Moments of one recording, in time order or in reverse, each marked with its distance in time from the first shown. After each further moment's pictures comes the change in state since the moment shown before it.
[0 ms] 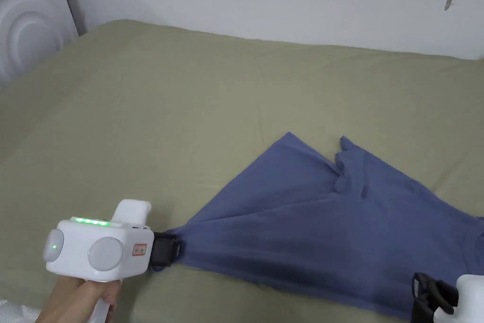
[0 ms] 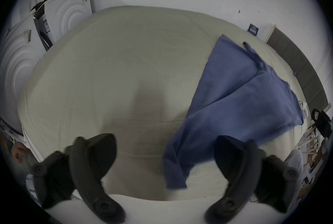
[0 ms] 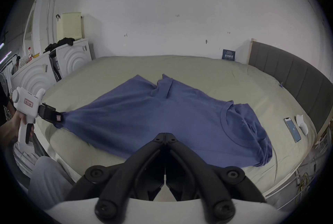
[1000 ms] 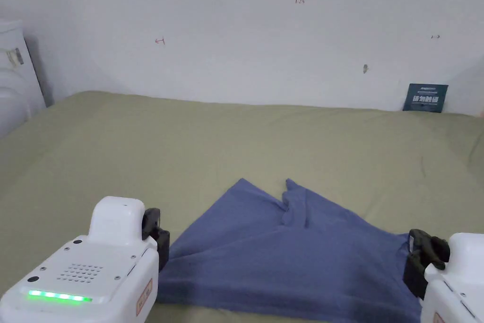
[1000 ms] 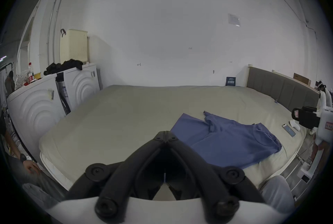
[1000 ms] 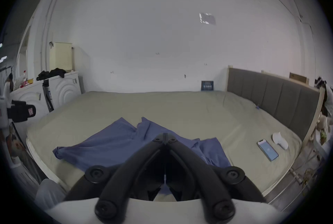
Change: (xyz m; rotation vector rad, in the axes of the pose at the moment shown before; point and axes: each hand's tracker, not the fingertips) left arm 0.130 -0.040 0.210 0.677 0.048 -0.086; right arm 0.034 0.049 0.108 0.346 -0.122 -0.011
